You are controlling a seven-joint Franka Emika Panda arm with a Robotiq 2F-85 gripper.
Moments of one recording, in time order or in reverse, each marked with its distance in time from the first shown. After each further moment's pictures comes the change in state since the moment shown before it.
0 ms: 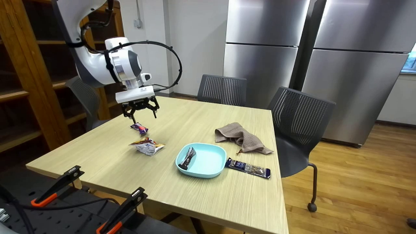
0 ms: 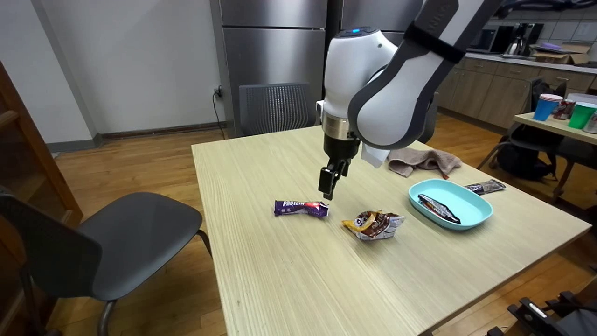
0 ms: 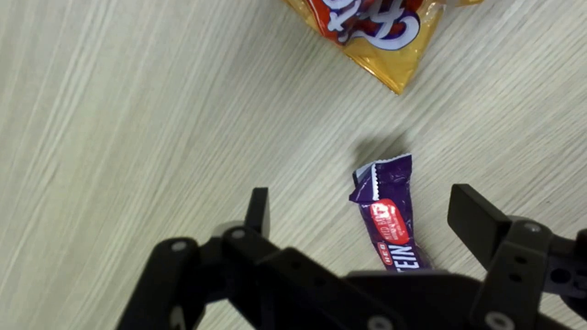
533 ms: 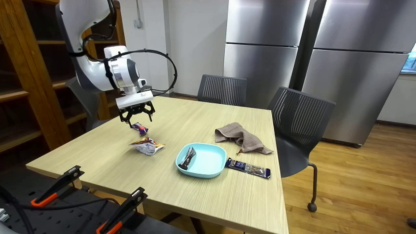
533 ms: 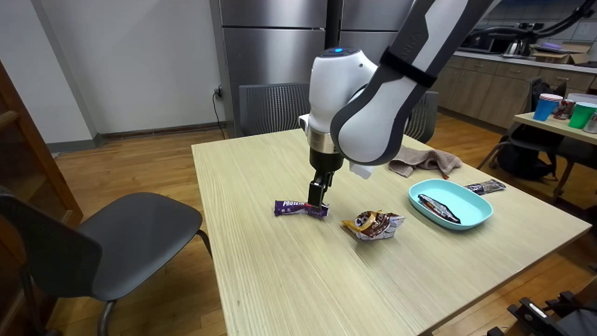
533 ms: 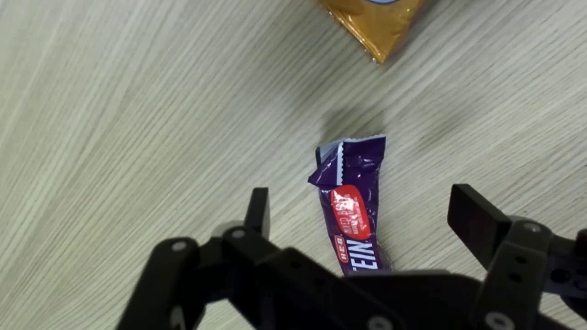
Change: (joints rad) arm -0.001 0.100 0.040 0.090 0.005 0.005 -0.122
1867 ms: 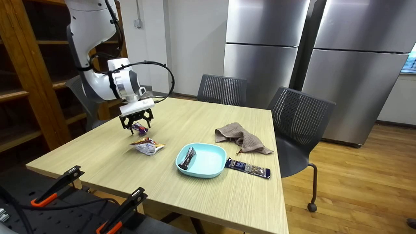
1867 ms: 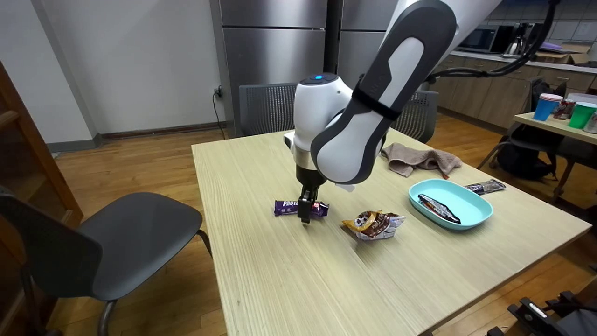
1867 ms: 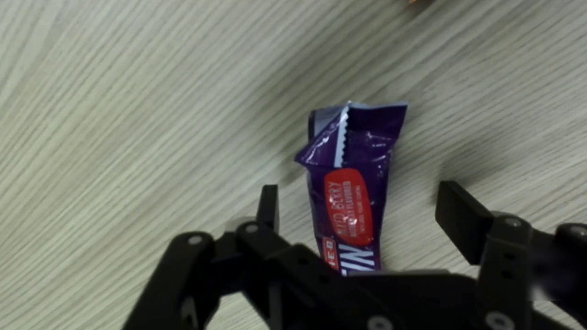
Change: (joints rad) arm 0.004 0.162 0.023 0.172 0.000 -0.025 -0.086
